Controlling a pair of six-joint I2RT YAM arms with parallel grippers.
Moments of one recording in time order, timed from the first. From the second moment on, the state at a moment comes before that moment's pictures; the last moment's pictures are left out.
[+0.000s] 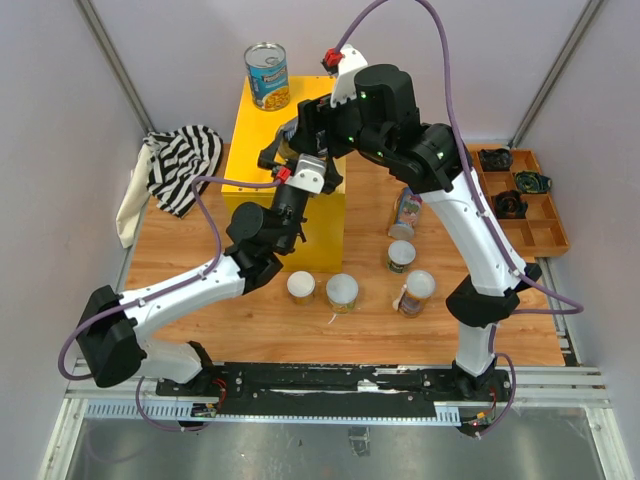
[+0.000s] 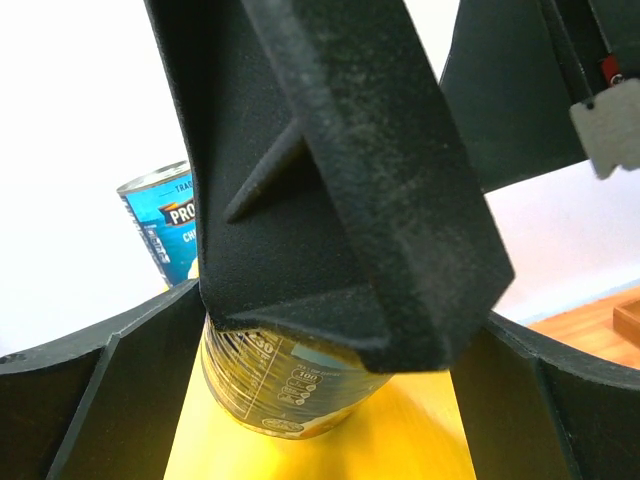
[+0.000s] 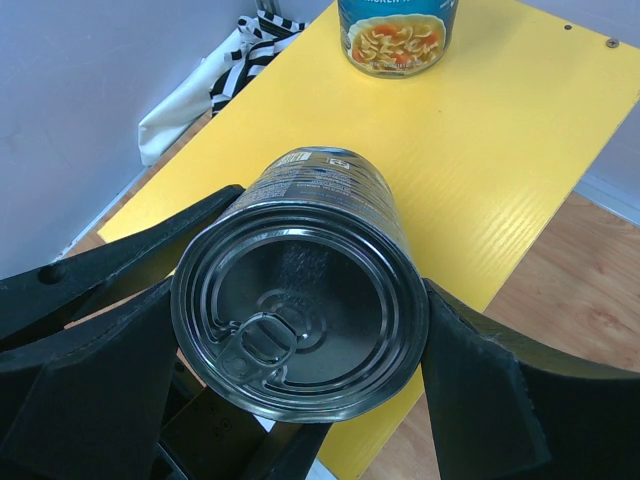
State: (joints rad) left arm -0.89 1.32 1.00 0.86 -0.54 0.61; right arm 0.82 1.88 2.59 -1.00 0.06 0.17
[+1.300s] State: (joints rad) left arm -0.90 1.32 1.09 0.69 -0.57 0.57; right arm 0.80 1.88 2.59 -1.00 0.06 0.23
